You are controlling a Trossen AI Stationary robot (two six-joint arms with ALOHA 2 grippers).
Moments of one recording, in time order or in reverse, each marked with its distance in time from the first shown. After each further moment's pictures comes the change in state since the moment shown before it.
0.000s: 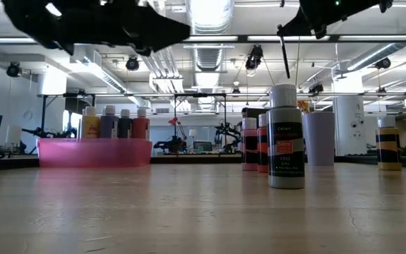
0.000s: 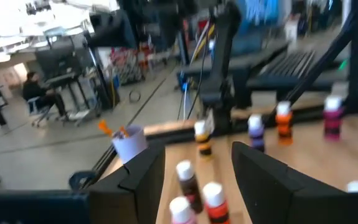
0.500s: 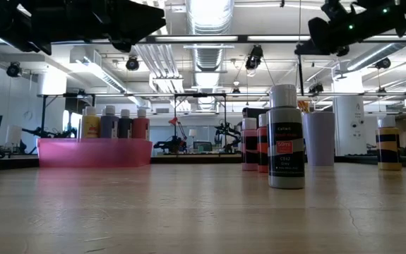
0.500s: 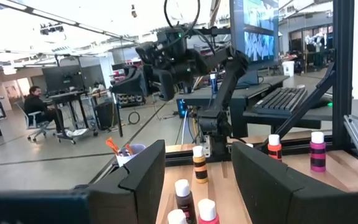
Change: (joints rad) left arm -0.001 -0.197 -0.145 0.070 0.008 -0.065; right arm -0.104 -0.165 -0.275 0.210 0.103 0.039
